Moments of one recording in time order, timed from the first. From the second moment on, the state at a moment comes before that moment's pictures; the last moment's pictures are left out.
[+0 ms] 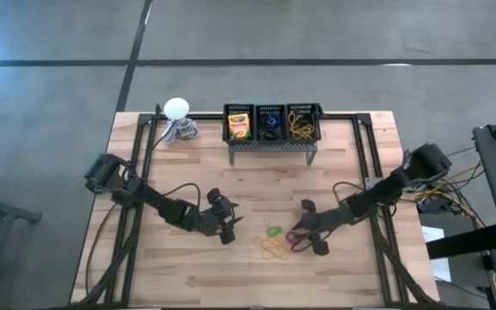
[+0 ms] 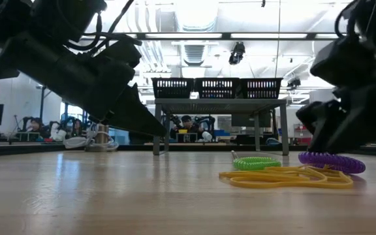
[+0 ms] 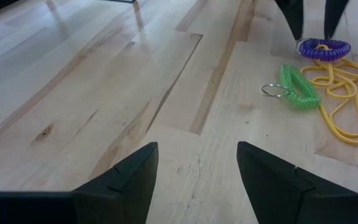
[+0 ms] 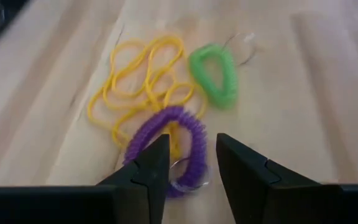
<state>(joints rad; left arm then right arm) -0.38 1.79 0.63 0.50 -0.61 -0.42 0.46 1.54 0.31 0.59 0.16 0.34</state>
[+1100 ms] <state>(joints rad) -0.38 1.79 0.63 0.48 -0.61 -0.42 0.46 1.49 0.48 0.06 0.21 0.66</state>
